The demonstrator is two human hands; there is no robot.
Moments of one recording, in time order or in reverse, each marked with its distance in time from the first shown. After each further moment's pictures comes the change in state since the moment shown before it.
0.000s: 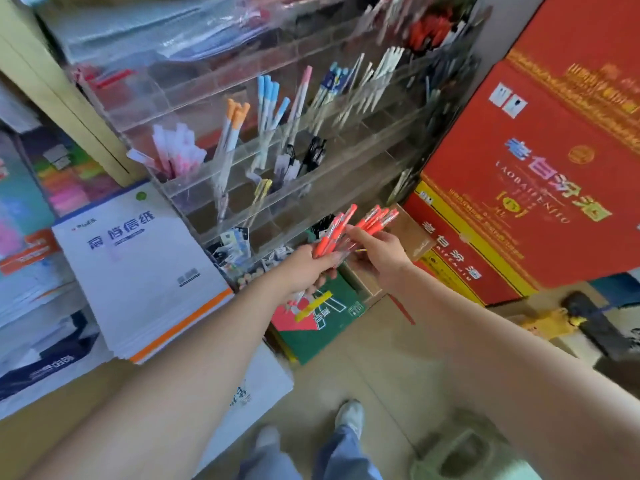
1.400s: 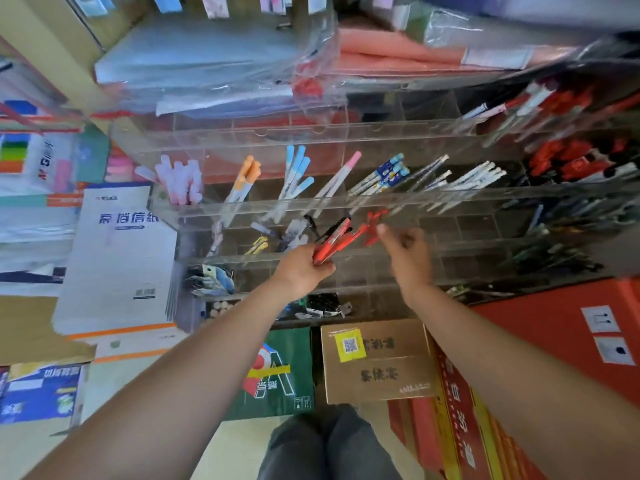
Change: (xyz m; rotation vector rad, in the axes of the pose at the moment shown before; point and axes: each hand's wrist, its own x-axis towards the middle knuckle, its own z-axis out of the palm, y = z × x) left_hand 0.147 0.104 -0.027 0.191 0.632 -0.114; right_hand 0.223 -0.146 -0.008 -0.436 -0.267 -0.284
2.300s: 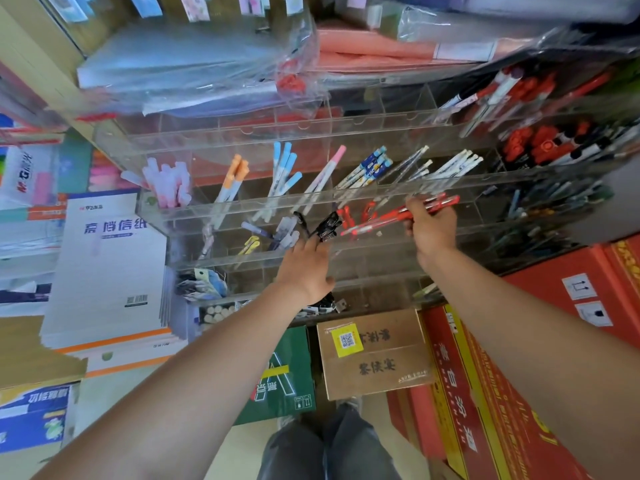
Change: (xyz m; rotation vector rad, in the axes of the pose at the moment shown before) left_hand -0.007 0.011 0.017 0.695 -0.030 0.173; right_hand 0.004 -0.045 -0.026 0.260 0.215 -0.005
